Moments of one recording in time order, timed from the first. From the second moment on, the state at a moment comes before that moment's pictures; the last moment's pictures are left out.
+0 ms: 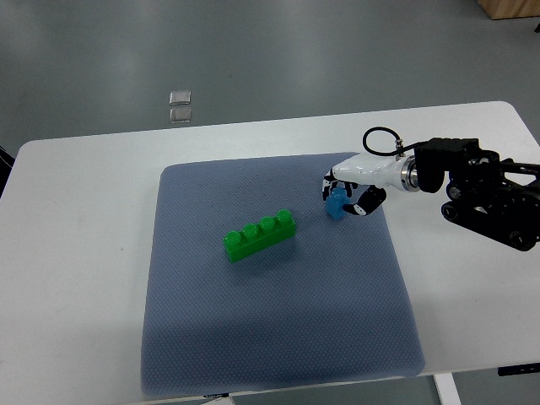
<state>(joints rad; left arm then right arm) 0.02 0.00 -0.09 -0.17 0.07 0.03 0.15 1.02 -0.44 0.14 1.03 -1.60 0.14 0.16</state>
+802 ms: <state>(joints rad) 0.02 0.00 -0.09 -0.17 0.07 0.03 0.15 1.14 -0.34 0.12 1.19 -1.58 0.12 0.26</state>
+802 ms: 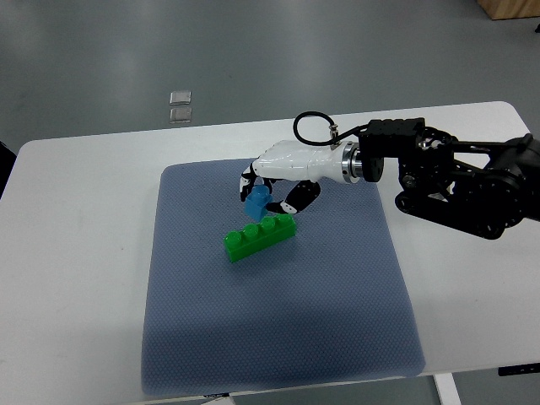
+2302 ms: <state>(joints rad) 0.02 0.00 -0.09 -0.17 0.07 0.03 0.15 1.14 -0.31 0.05 1.10 -1.61 0.11 0.27</state>
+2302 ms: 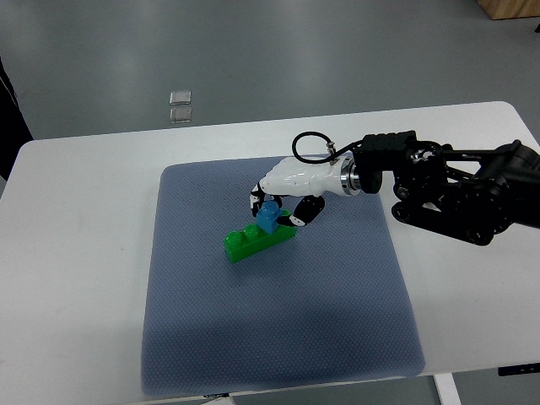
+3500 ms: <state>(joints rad) 0.02 0.00 -0.09 -0.17 0.07 0.03 0.15 1.13 -0.29 0.03 1.06 -1.63 0.10 0.27</state>
